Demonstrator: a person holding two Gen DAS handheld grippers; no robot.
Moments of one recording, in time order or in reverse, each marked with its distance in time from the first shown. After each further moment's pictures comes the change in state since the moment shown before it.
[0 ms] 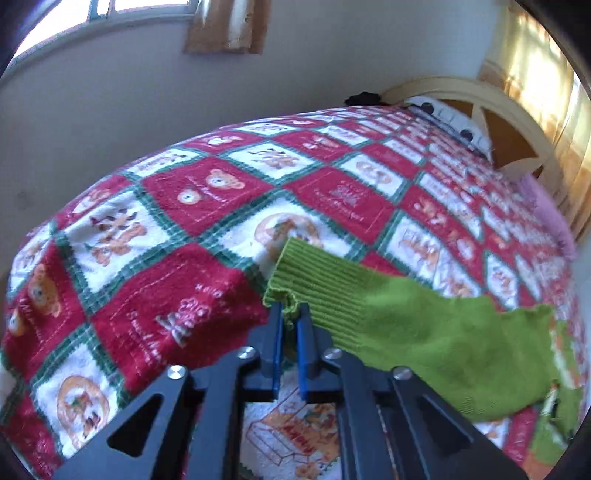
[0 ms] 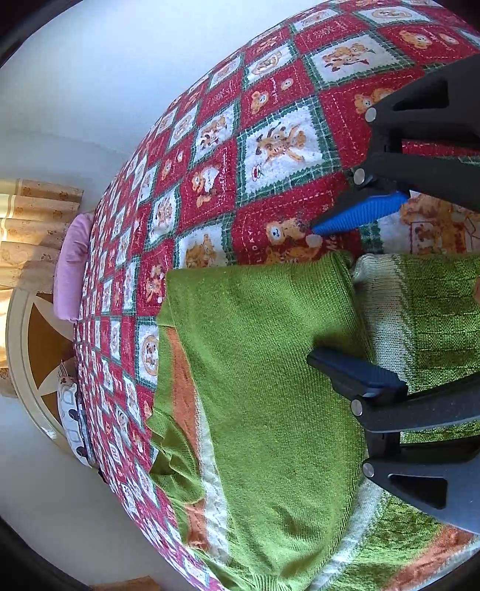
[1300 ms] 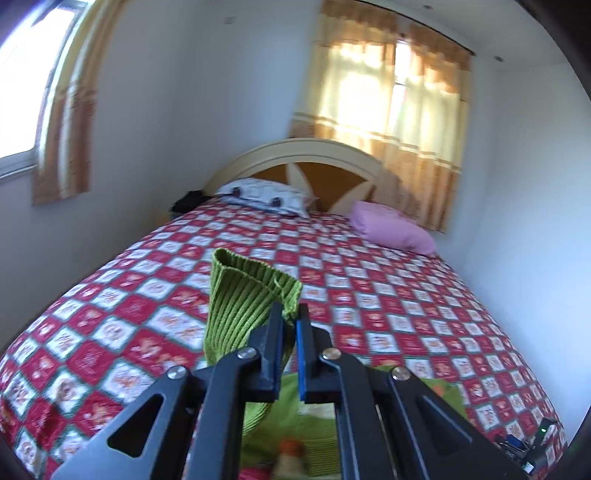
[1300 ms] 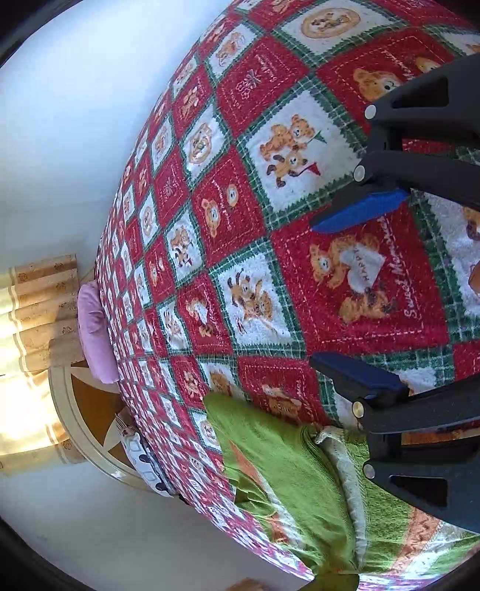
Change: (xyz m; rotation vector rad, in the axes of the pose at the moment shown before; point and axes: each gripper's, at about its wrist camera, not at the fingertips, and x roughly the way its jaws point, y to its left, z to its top) left arm -0.200 -0.296 0.017 0.378 -0.321 -0.473; right arm -0.037 -0.140 -0.040 0.317 -0.080 0.079
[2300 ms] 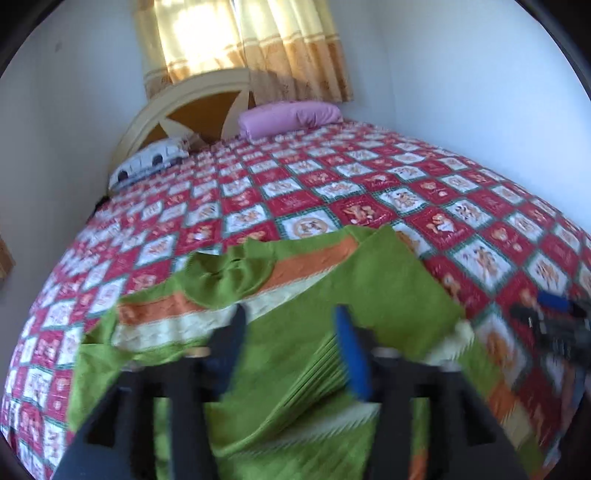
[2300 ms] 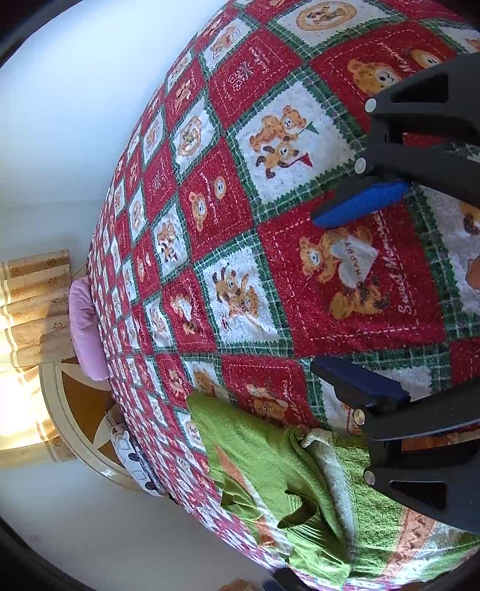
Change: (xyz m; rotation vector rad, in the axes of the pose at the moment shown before) left arm 0.069 -0.231 -0.192 0.509 0.224 -0.103; right arm 0.007 0.001 -0.008 -0.020 0.024 0.001
